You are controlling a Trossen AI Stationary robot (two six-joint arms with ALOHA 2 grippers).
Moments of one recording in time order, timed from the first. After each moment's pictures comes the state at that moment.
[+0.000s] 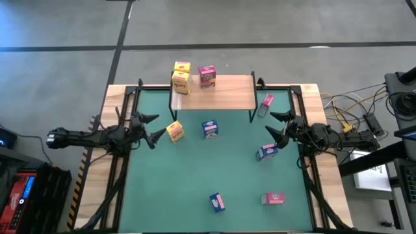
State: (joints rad) left arm -0.06 0.11 0.03 0.03 -0.58 -0.19; right arm 0.03 0.03 0.01 0.16 0.44 0.15
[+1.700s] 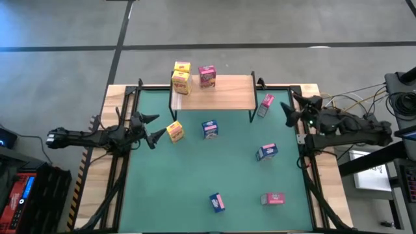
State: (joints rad) left arm -0.06 0.11 0.03 0.03 -0.58 -0.19; right arm 0.03 0.35 0.63 -0.60 0.87 0.46
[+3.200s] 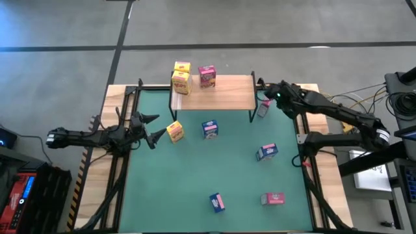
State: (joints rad) left arm -0.06 0.11 0.03 0.03 -0.58 -0.19; right arm -0.60 1.03 0.85 -0.82 0.38 1.50
